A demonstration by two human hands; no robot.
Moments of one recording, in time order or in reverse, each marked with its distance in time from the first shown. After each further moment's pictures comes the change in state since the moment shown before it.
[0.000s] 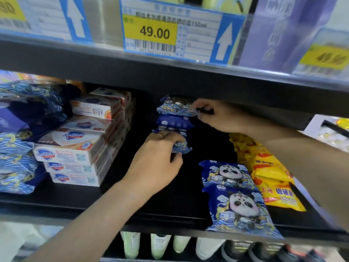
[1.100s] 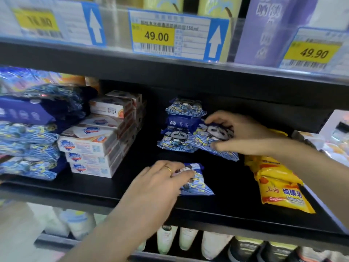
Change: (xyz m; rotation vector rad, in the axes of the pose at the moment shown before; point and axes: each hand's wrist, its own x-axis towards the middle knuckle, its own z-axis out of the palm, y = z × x) left_hand -0.077 0.006 0.003 0.368 -0.084 0.243; right_hand -0.063 0.013 -0.004 0.087 -0.090 -0.088
